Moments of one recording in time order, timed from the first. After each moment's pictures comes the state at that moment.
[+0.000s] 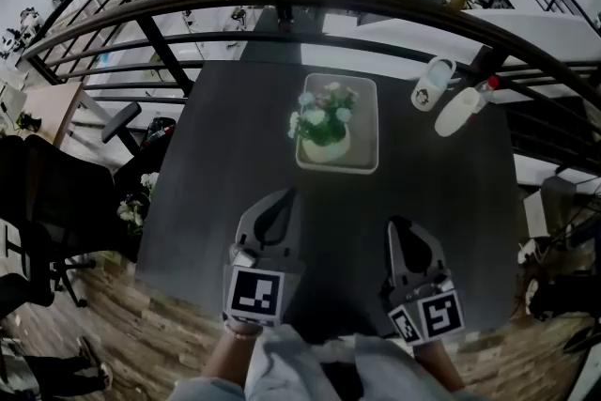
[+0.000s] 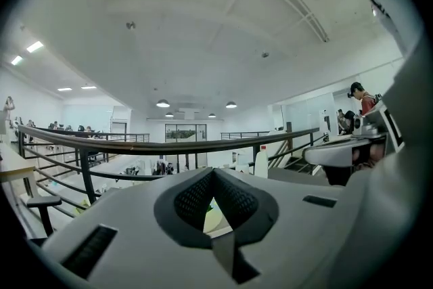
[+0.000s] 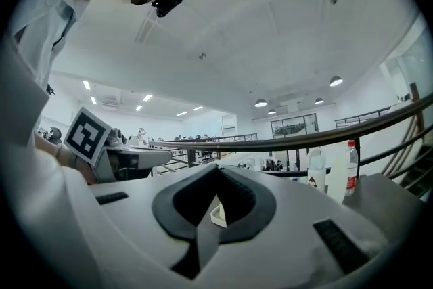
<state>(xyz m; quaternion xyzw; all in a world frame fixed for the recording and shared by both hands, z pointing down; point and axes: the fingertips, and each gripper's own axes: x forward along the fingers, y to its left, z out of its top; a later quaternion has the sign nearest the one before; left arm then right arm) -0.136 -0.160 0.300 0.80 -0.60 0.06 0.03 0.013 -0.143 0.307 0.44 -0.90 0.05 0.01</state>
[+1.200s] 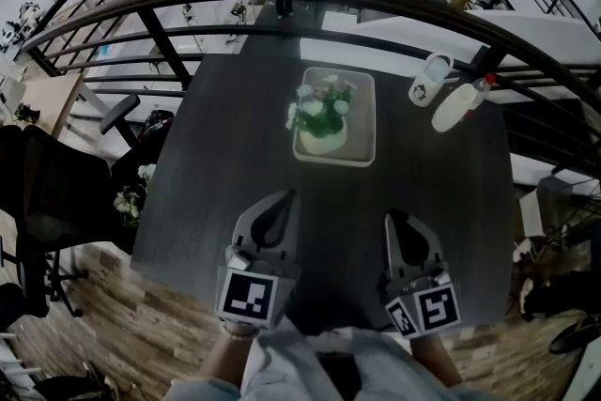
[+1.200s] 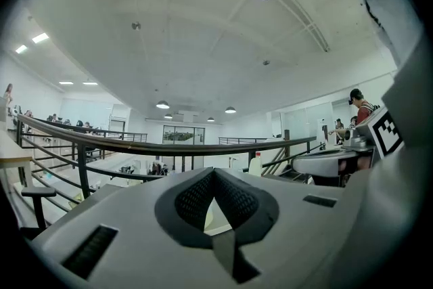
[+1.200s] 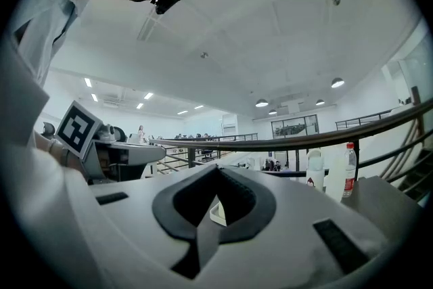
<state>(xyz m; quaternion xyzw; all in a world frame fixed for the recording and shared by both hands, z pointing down) -0.128 -0.137 0.297 0.81 -0.59 0.04 0.04 0.016 -0.137 0.310 0.44 -0.90 0.05 0.02</state>
